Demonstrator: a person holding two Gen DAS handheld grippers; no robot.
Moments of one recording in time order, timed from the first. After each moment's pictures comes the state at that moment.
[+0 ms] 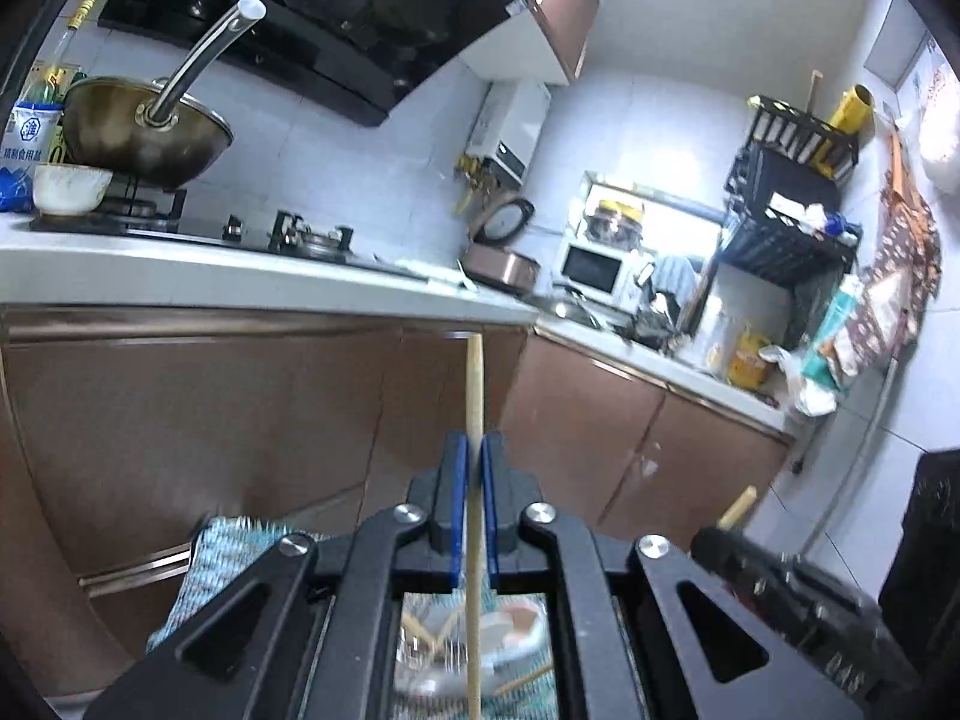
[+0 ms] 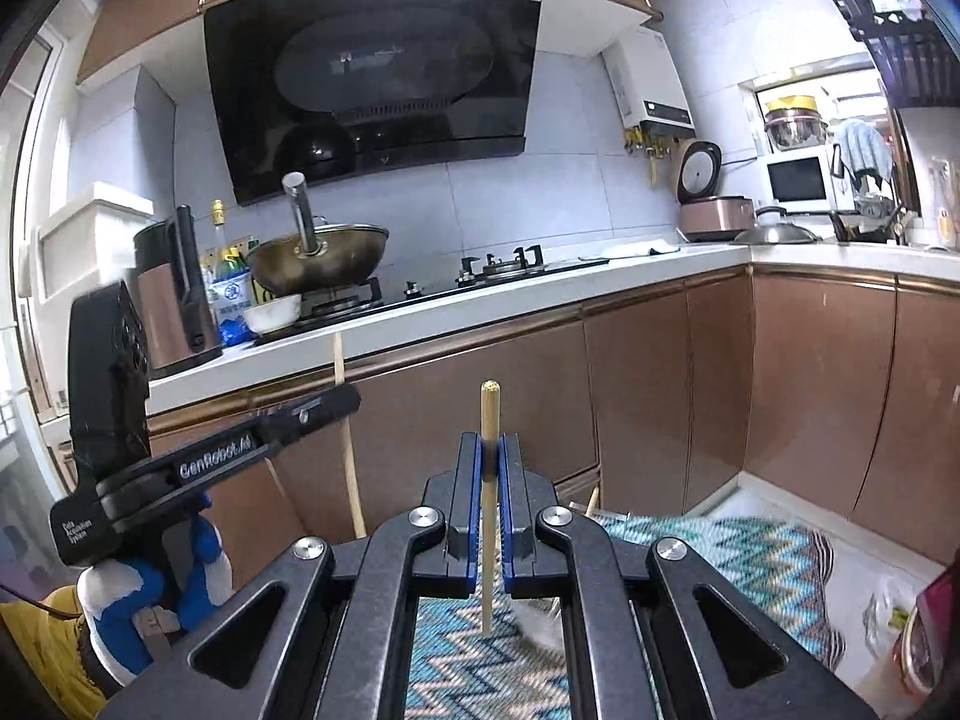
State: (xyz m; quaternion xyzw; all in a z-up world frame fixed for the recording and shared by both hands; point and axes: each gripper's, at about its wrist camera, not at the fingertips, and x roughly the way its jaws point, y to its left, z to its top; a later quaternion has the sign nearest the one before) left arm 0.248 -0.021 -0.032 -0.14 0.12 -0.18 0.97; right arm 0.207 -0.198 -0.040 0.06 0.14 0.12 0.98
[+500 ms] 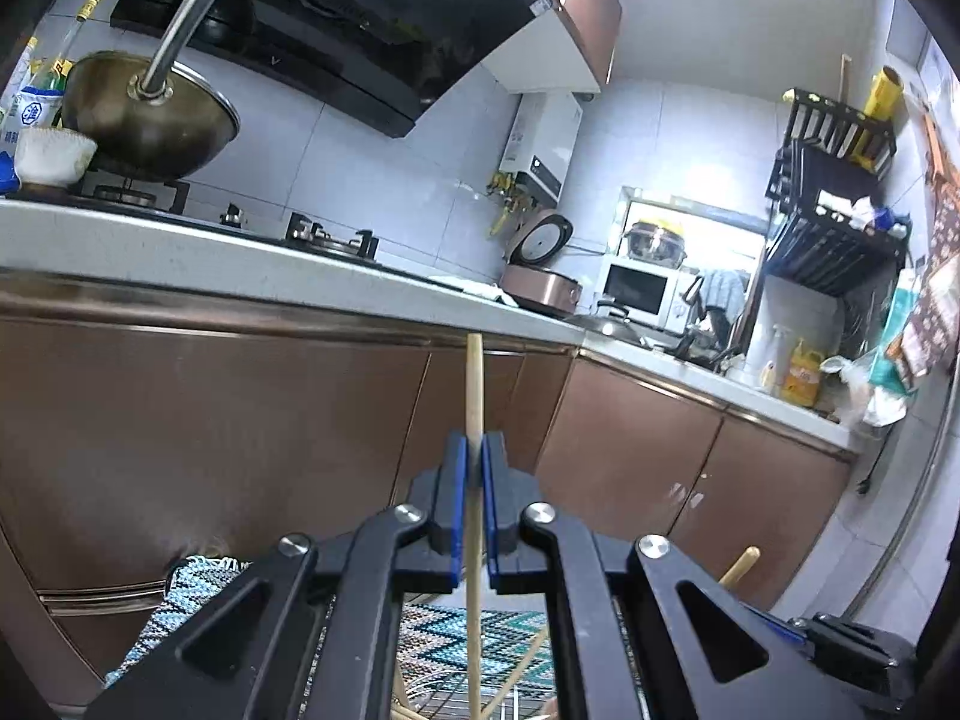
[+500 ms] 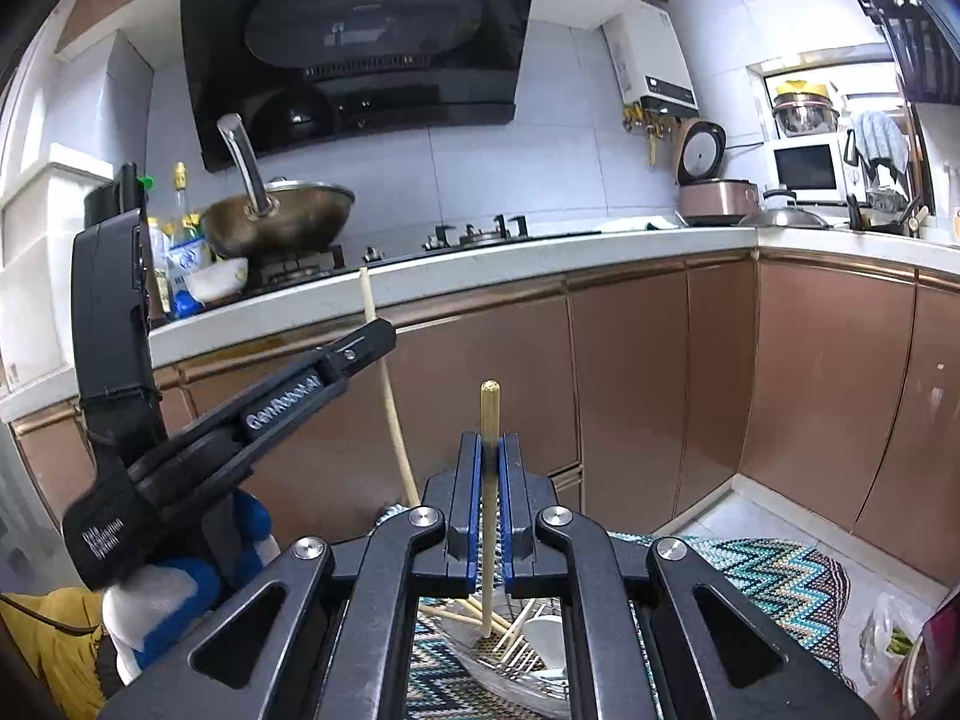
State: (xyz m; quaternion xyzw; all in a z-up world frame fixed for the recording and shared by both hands) left arm 0.336 -0.065 -0.090 -0.13 0.09 -0.13 0.98; right arm 0.287 -0.215 -0.088 0.05 0.16 0.11 0.98
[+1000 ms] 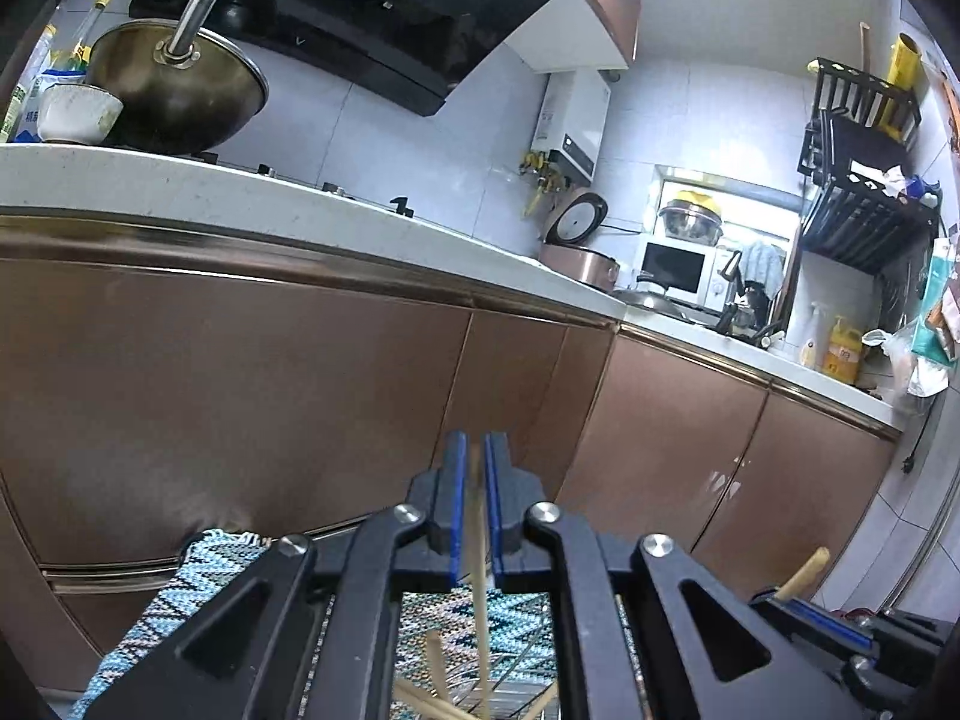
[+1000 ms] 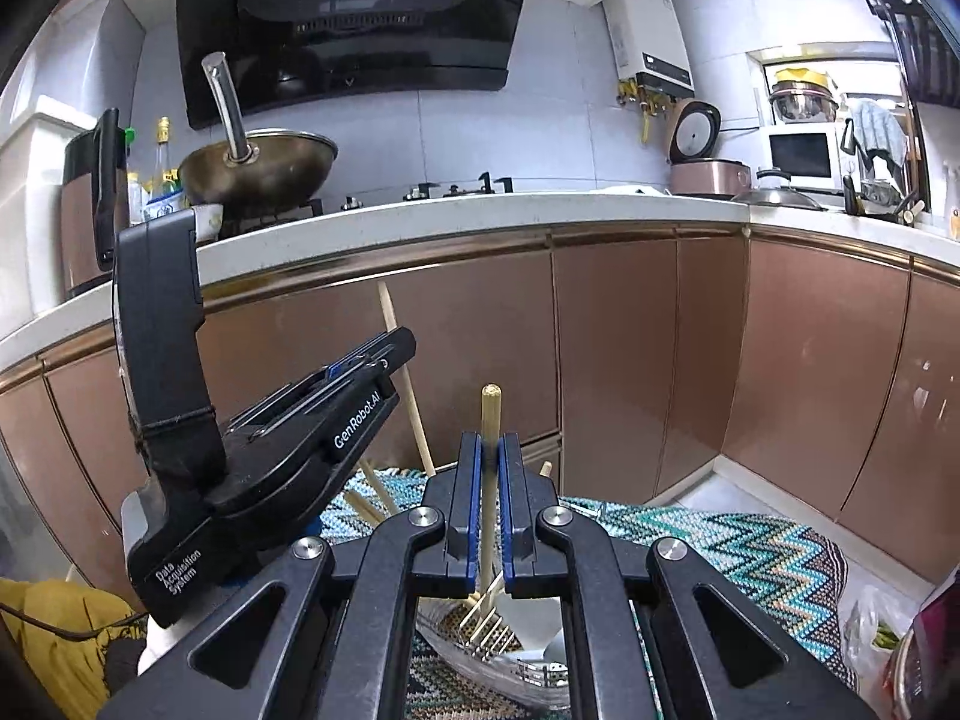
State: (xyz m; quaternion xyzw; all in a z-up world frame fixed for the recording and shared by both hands) left arm 0.346 -0.072 -0.133 -0.12 0.11 -0.09 0.98; right arm 0.291 -0.208 -0.120 0.02 0.19 0.08 0.98
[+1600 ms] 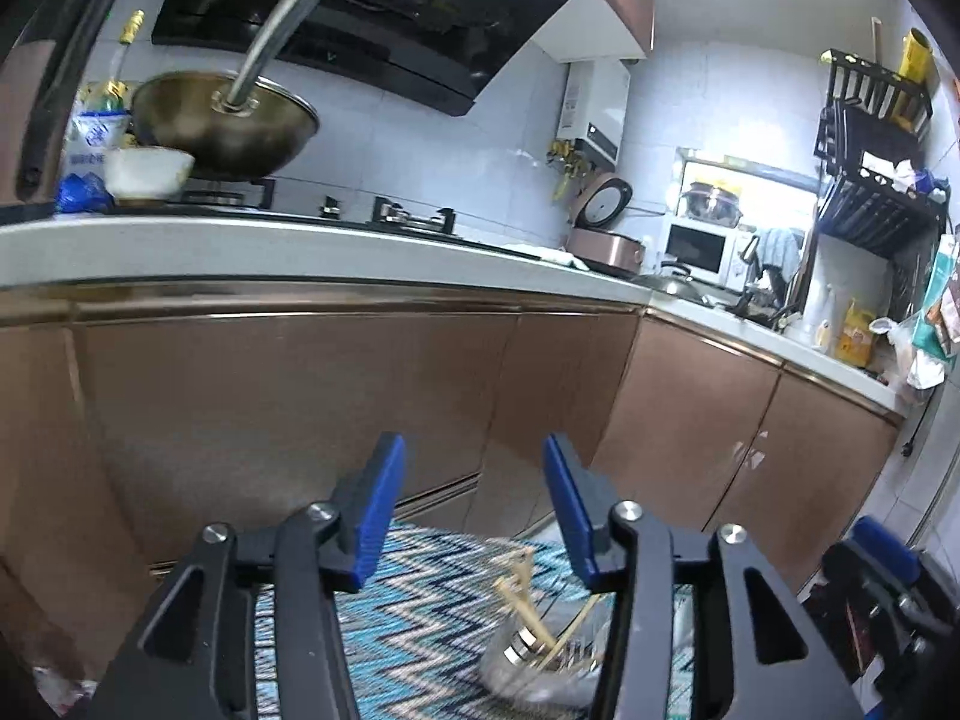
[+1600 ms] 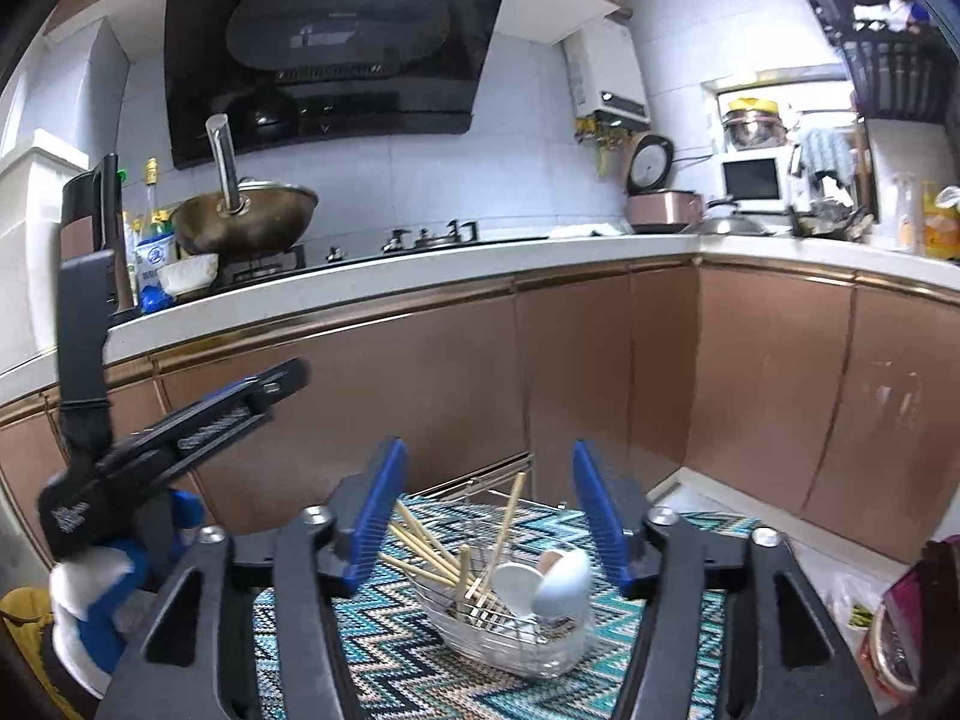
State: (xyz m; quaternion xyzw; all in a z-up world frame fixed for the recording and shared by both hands) left arm 0.261 -0.013 -0.074 -0.09 0.15 -0.05 0.98; right arm 0.218 -0.208 -0.076 0.04 0.15 0.02 0.99
